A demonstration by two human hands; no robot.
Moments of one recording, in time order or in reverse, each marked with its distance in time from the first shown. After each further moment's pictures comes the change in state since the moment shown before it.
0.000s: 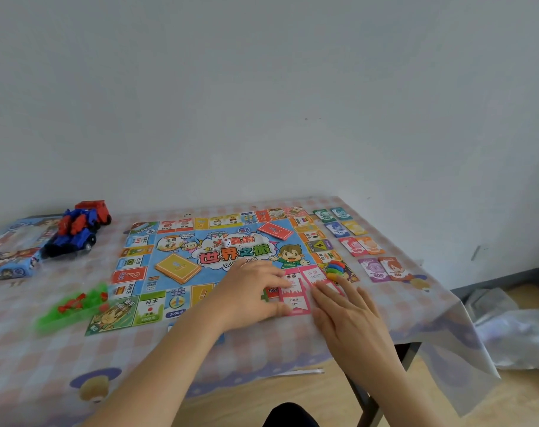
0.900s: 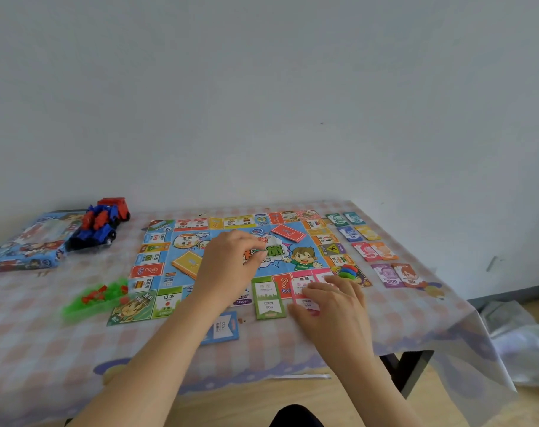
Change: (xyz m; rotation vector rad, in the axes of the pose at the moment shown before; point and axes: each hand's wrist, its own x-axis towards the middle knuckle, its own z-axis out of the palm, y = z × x) left_hand -0.011 -0.028 -0.017 -0.188 0.577 -0.241; right_hand 0.021 -0.045 -0.003 0.115 0.129 0.107
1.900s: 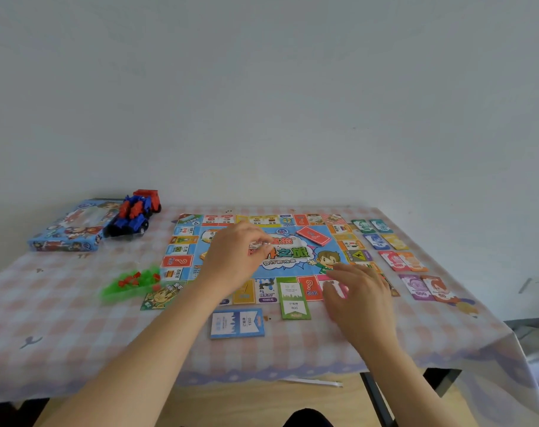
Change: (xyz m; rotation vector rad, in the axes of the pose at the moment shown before) left_hand 0.002 -0.025 -0.026 0.014 0.022 0.001; right_hand 0.022 -0.007 -0.007 0.172 0.165 -0.003
